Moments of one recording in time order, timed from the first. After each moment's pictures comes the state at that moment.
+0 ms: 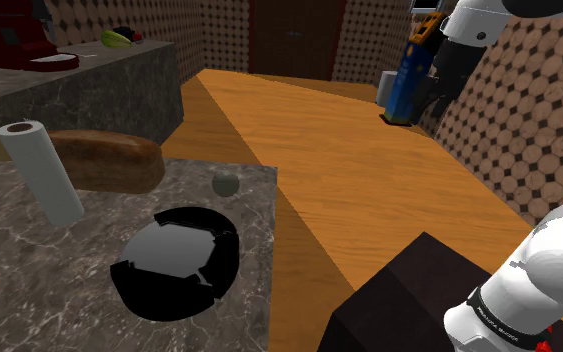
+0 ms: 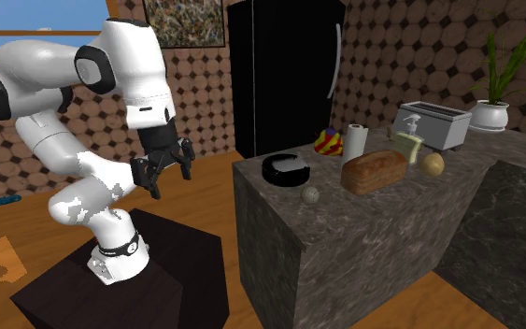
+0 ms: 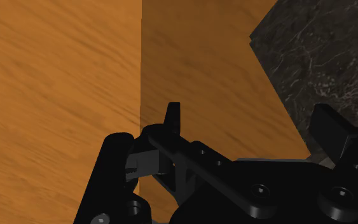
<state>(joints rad) -0.02 -0.81 0.00 -2.37 -0.03 1.66 0.08</state>
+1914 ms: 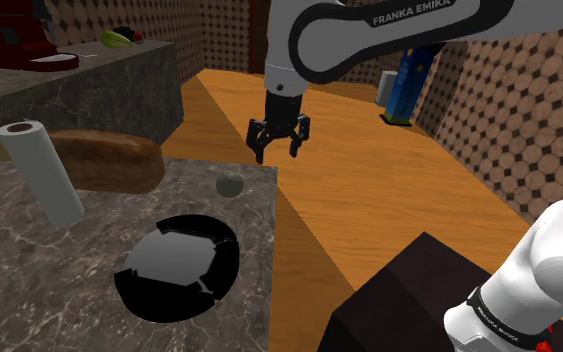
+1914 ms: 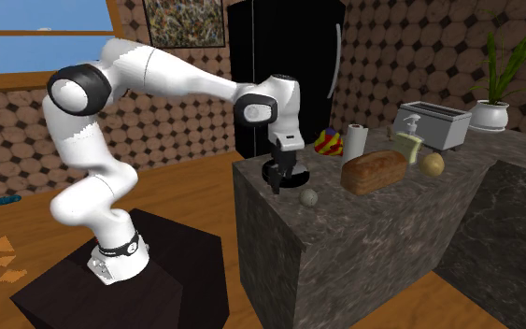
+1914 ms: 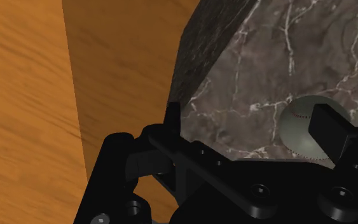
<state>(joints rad) 0.09 0.03 0.39 -1.91 -0.01 1.96 0.62</state>
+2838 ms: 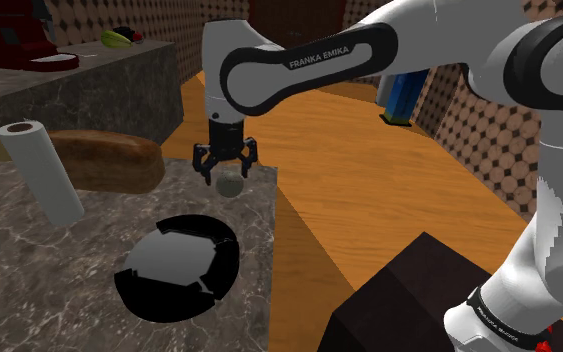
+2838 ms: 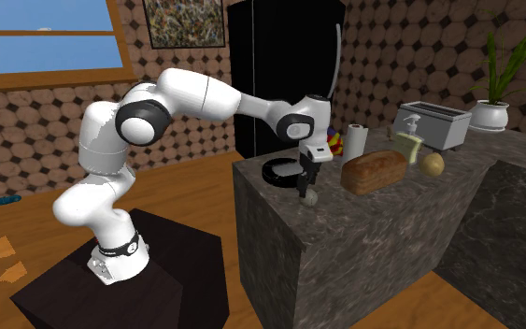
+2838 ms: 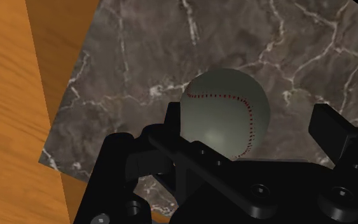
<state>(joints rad) 0.22 0.45 0.41 -1.54 -0.15 1.96 0.81</state>
